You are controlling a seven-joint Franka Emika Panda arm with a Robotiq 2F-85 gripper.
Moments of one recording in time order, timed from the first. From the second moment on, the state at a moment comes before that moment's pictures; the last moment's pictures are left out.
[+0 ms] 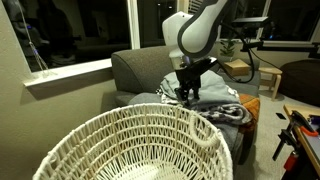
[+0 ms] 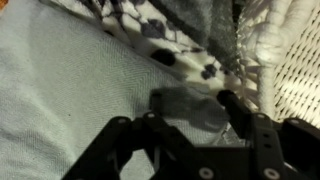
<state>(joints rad) 0.03 0.51 -0.15 -2.10 -0.21 2.39 0.44</state>
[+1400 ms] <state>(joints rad) 0.10 0.55 -0.23 -2.07 -0.32 2.39 0.49</state>
